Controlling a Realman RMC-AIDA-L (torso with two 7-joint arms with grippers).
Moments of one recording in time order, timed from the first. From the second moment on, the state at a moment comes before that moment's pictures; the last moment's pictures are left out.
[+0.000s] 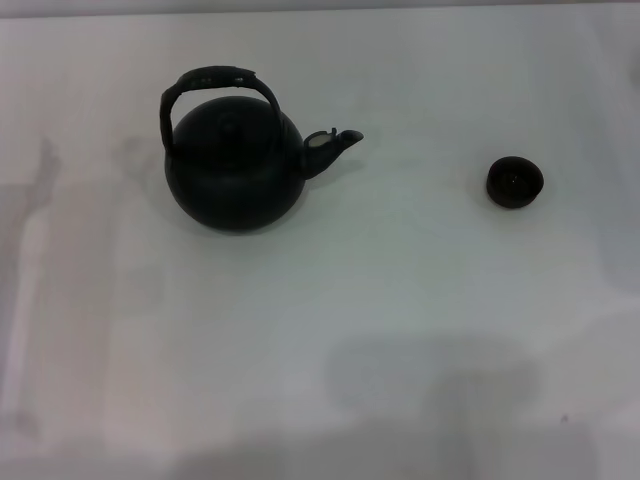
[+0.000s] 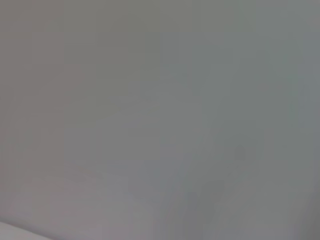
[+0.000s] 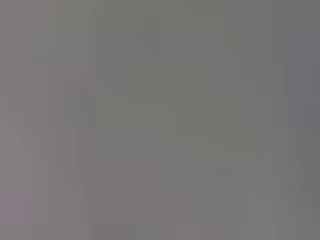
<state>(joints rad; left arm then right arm) -0.32 -2.08 2.83 0.13 -1.50 1.28 -0.42 0.53 2.01 -0.77 -0.11 2.48 0.91 -2.46</state>
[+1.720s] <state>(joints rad) -0.31 -2.08 2.83 0.14 -1.50 1.27 -0.43 0.75 2.02 -1.44 -1.00 0.60 1.27 -0.94</state>
